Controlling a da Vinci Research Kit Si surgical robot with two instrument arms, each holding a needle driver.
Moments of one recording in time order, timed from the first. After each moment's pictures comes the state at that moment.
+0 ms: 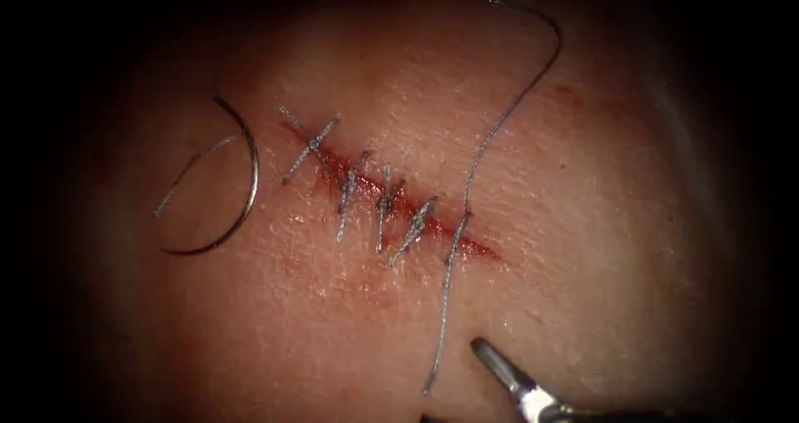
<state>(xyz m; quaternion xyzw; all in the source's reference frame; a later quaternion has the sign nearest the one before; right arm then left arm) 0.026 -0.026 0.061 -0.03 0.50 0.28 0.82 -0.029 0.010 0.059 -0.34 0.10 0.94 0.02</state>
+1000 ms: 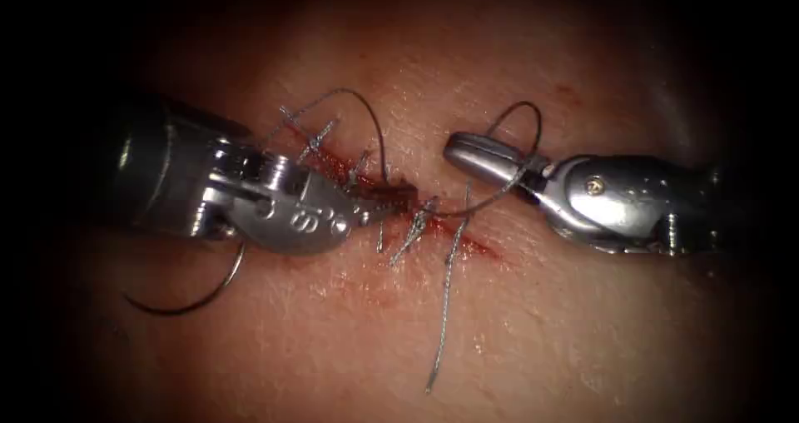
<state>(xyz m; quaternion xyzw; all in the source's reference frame) 0.025 -0.010 0.069 0.04 0.65 0.26 0.71 -0.032 -0.006 0.063 -0.36 0.12 0.93 0.00</state>
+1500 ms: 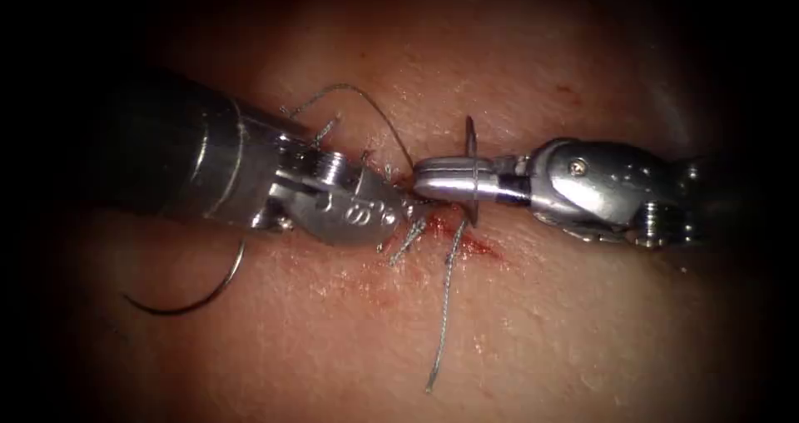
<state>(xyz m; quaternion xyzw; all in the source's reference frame) 0.027 -0.010 0.069 0.19 0.71 0.13 0.67 -0.035 -0.004 0.065 -0.37 0.10 0.92 0.00</state>
